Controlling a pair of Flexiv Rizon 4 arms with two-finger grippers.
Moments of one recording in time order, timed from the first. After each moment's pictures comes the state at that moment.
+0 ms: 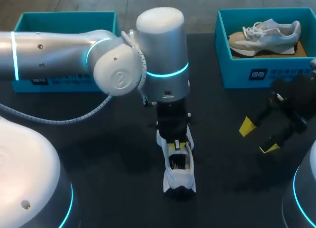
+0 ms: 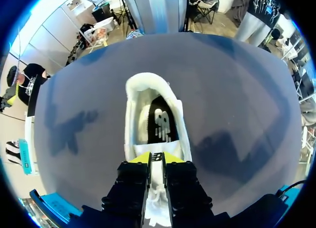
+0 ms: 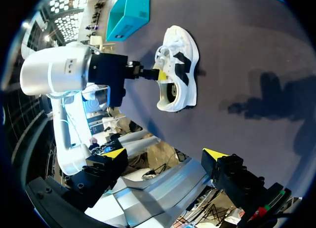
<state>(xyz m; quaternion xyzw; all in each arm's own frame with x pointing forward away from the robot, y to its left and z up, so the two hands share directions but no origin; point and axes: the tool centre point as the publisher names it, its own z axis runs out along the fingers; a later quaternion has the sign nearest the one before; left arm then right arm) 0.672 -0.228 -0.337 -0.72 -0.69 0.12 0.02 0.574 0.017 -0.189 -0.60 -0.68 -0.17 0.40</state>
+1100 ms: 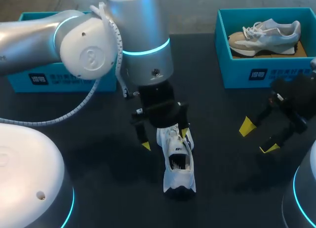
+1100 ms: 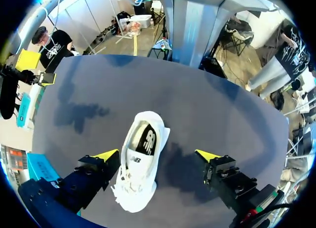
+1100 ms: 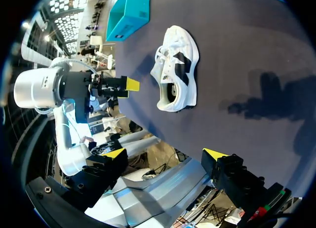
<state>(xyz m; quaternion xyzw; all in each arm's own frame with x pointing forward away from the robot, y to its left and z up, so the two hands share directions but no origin) 0.639 -0.186 -0.261 -0.58 -0.80 0.14 0.06 0.574 0.017 -0.189 -0.60 -0.68 -0.17 0.40</state>
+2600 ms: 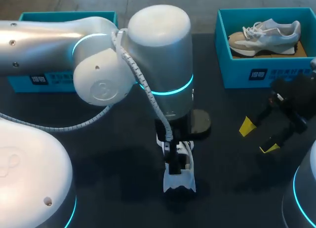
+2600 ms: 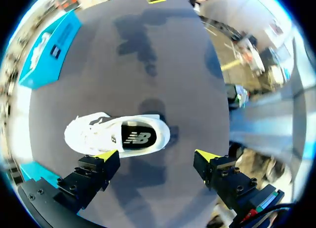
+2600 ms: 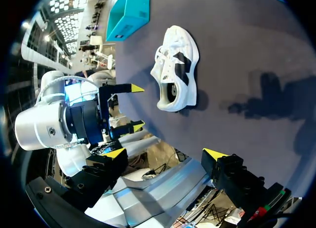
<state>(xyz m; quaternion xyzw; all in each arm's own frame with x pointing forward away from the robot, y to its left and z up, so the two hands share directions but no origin) 0.585 -0.206 -0.272 0.01 -1.00 0.05 0.04 0.574 0.017 -0.189 -0.60 -0.68 -0.17 0.40</state>
